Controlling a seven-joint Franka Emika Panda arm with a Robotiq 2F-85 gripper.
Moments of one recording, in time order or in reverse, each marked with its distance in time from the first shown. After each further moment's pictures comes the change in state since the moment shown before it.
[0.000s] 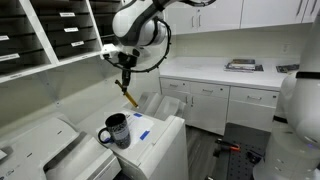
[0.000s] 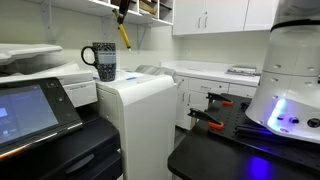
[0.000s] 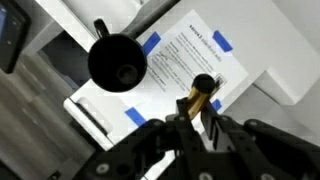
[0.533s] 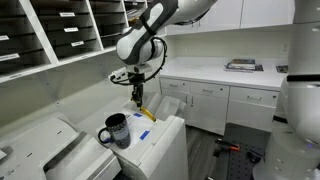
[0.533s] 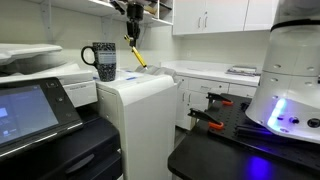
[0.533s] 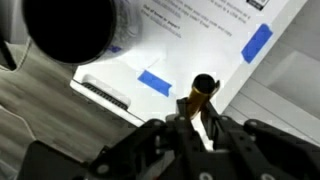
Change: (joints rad) arm 0.001 0.170 -0.056 0.052 -0.088 -0.182 0.324
